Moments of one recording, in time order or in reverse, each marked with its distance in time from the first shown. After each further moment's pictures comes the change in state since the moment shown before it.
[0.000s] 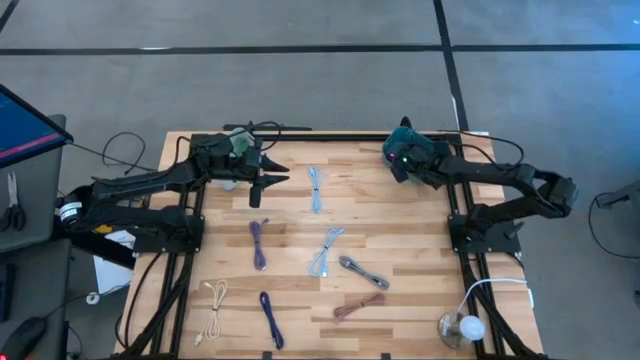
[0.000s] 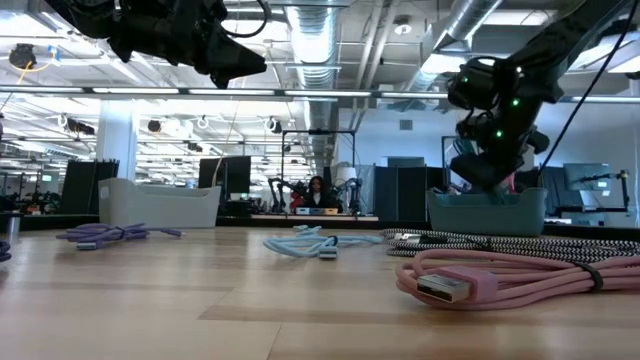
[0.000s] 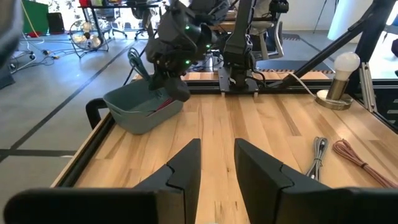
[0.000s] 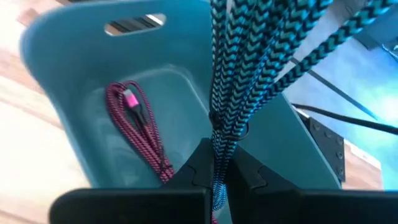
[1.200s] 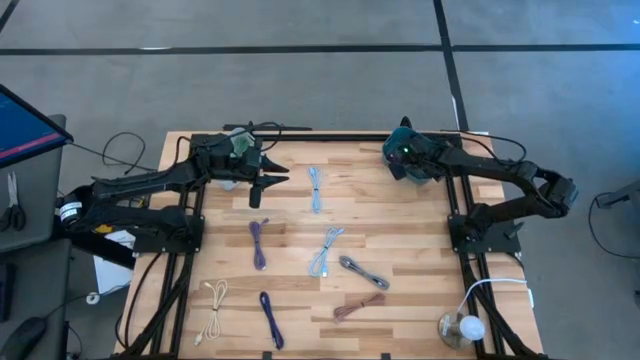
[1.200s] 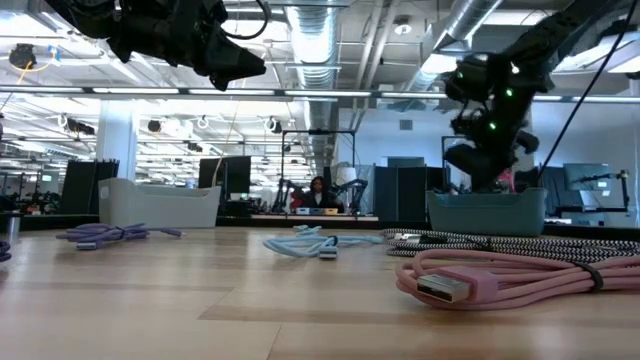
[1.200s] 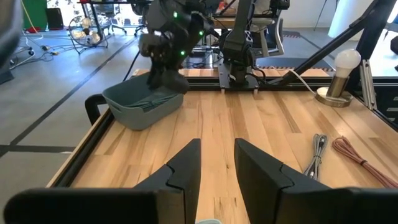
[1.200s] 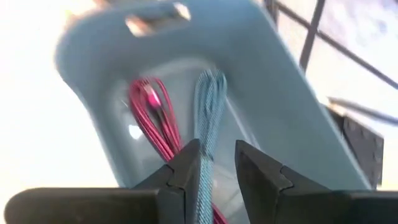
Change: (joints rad) left arm 0.000 0.000 0.000 -0.015 -0.002 0.000; right arm -0.050 0.008 0.080 -0.067 -0.175 -0.027
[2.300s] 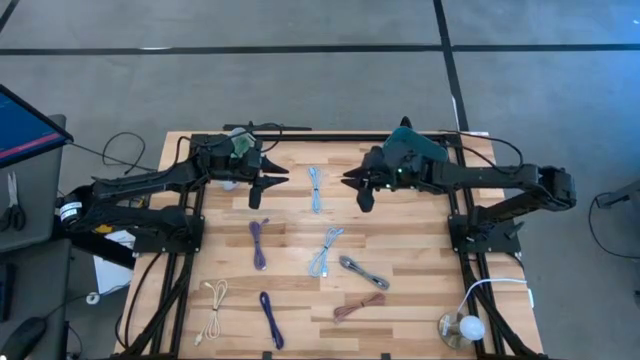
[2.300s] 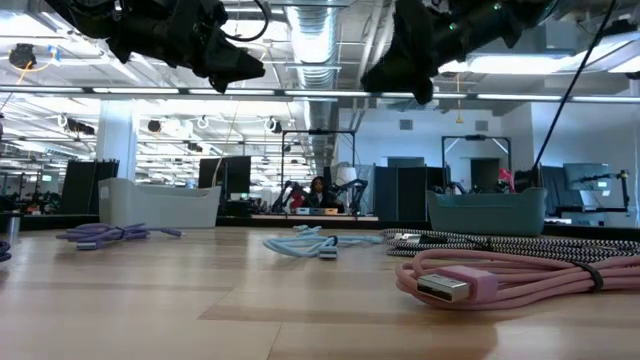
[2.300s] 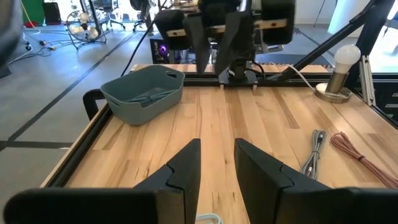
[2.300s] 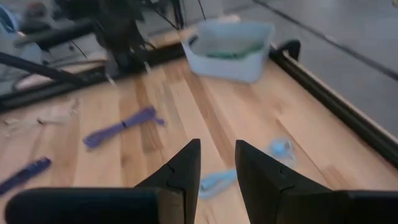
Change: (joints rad) left arm 0.000 0.000 -0.001 -0.018 0.001 0.003; right arm 0.431 0.000 0.174 0.445 -0.525 -0.054
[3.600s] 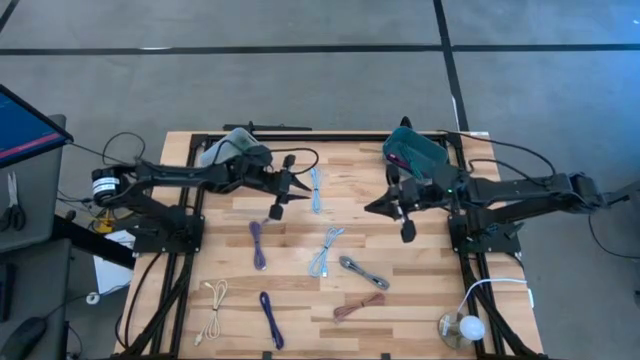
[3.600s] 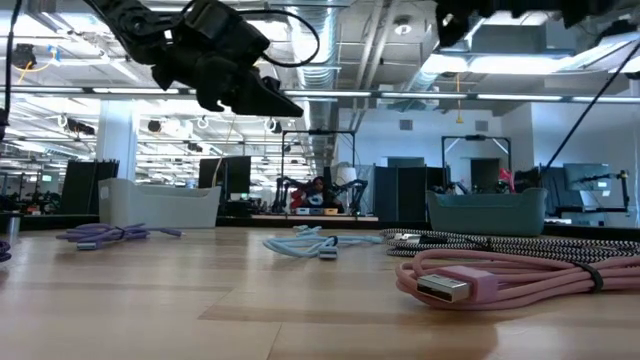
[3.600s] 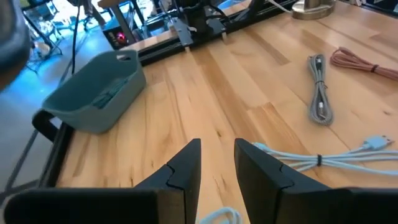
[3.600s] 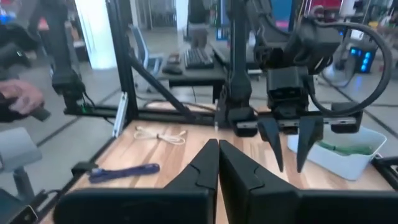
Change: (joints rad) left arm -0.122 0.362 0.086 0.104 -0.001 0.384; right arm 0.199 -0.348 -0.210 0.188 -0.185 -0.176
